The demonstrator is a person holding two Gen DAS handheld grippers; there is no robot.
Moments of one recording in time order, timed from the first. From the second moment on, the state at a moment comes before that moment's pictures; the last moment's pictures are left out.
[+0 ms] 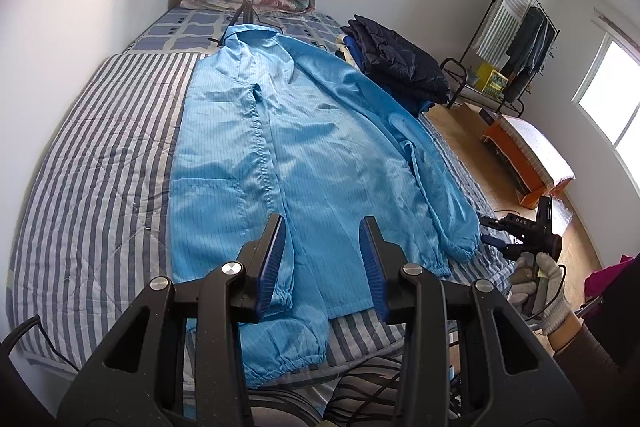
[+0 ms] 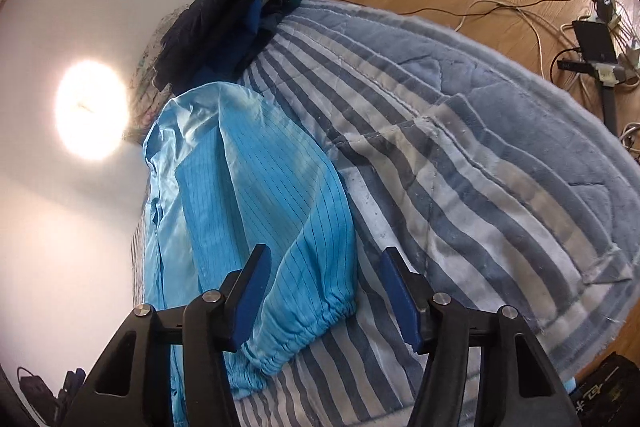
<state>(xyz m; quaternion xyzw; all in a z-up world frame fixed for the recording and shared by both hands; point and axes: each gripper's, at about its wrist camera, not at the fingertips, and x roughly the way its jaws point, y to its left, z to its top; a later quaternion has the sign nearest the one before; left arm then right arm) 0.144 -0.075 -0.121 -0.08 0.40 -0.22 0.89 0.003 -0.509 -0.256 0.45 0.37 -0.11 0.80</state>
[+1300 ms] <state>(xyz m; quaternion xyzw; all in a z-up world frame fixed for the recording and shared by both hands) 0.170 -0.054 -0.164 -0.13 0.43 -0.20 0.87 0.042 -0.268 -0.173 0.01 0.41 0.06 0.91</state>
